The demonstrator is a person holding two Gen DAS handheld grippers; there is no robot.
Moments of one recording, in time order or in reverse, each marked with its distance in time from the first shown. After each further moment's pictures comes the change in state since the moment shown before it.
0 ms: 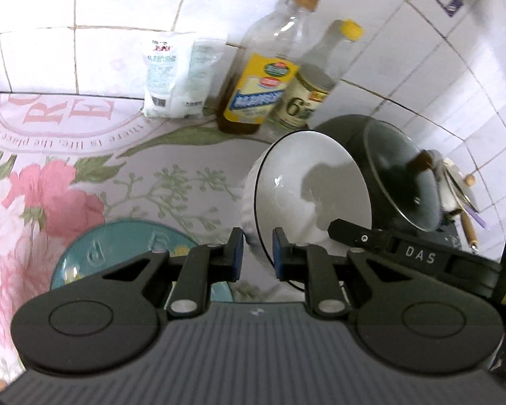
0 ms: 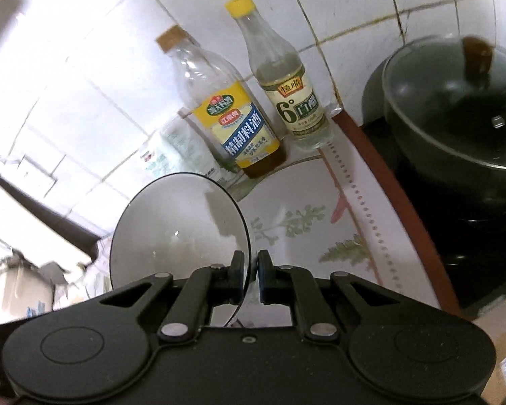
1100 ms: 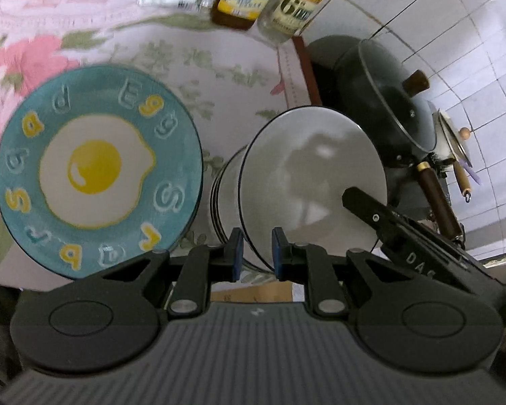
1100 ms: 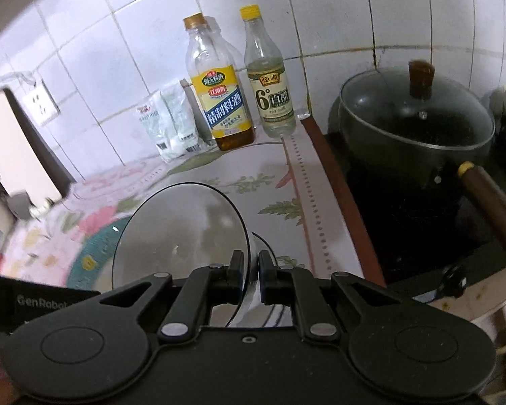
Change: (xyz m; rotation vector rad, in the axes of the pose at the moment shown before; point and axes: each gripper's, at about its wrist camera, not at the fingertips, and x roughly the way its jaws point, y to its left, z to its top) left arm 0.028 -0.008 -0.099 -0.092 0.179 -0.053; right arm -0.042 -0.028 -0.095 -0.264 -0.109 -0.129
